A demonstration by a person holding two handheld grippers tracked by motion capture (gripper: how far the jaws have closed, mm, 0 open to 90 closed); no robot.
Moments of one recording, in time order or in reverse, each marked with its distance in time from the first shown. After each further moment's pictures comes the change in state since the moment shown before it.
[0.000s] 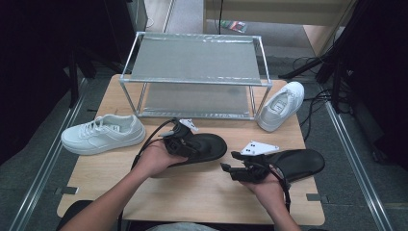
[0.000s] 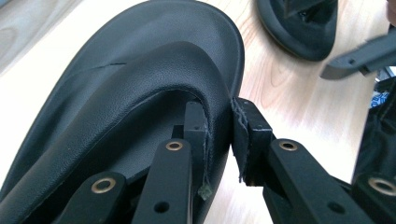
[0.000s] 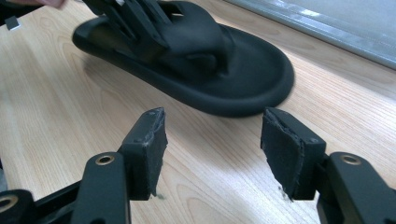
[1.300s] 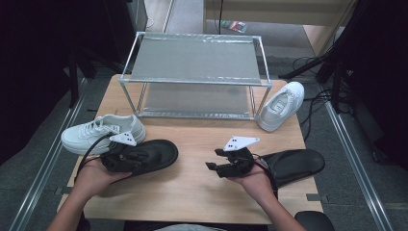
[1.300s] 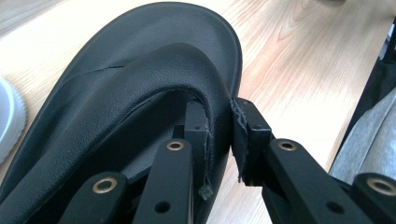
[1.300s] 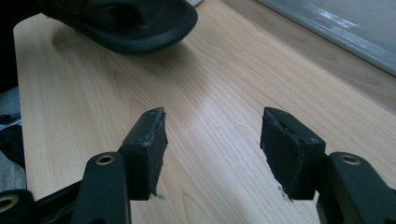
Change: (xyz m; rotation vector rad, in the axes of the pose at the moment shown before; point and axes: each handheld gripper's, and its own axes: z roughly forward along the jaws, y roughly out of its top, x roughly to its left) left arm 0.019 -0.122 -0.101 -0.066 0.102 -0.062; right arm 0.012 0.025 0.032 0.035 0.127 -0.110
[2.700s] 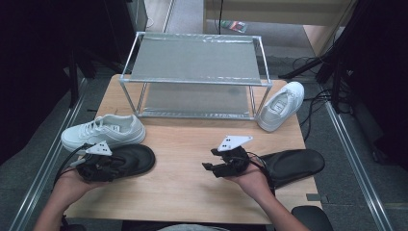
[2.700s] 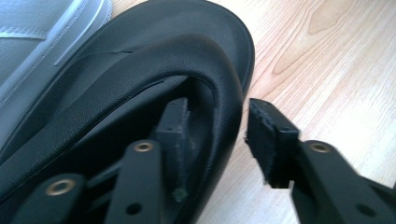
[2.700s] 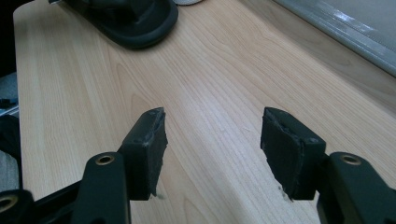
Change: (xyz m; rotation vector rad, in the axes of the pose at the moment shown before) left arm 0.046 -0.078 -0.014 0.010 0.118 -0.031; right arm 0.003 0.007 0.010 0.034 0.016 -0.051
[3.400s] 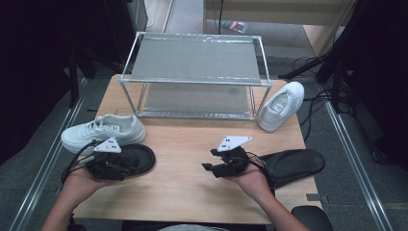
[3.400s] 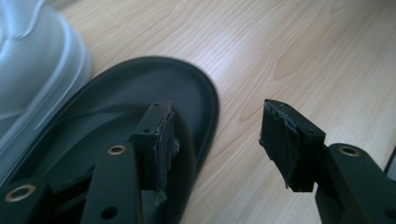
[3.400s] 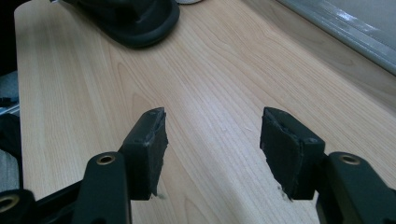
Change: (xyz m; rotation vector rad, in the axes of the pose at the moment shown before) left arm -0.025 0.029 -0.004 -0.053 0.010 0.023; right arm 0.001 0.000 0.001 0.005 0.003 -0.002
